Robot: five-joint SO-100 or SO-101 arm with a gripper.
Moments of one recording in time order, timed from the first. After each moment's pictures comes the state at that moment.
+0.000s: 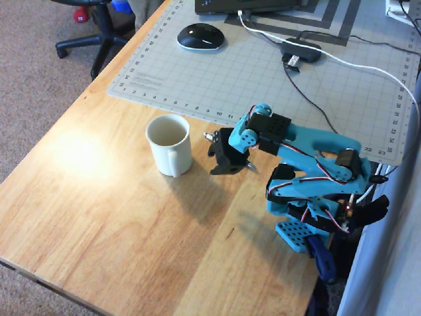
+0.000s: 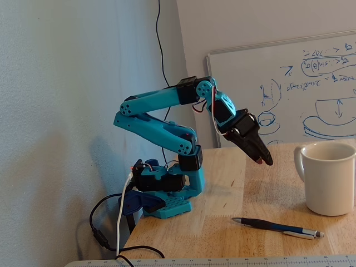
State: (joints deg) arm 5.2 150.9 148.6 62.4 48.0
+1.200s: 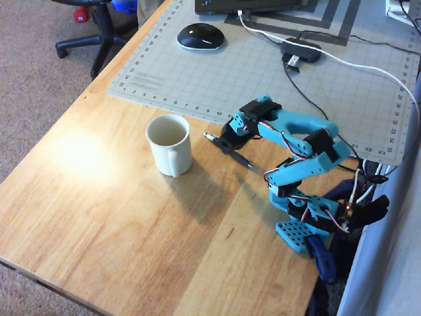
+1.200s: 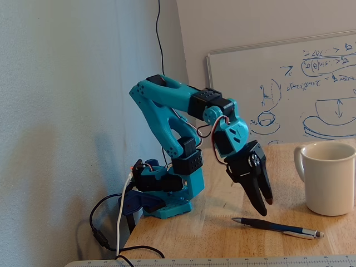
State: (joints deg) arm 29.4 124.2 148.5 41.1 75.7
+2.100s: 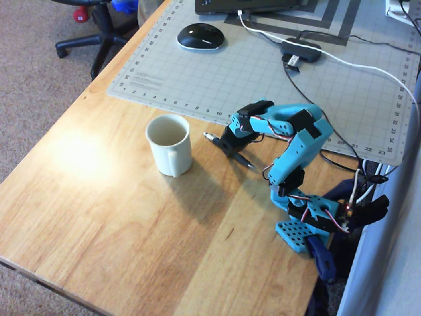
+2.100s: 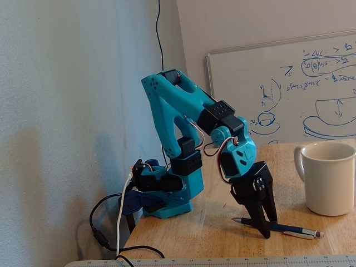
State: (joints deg) arm 33.5 107.1 147.0 30.9 75.8
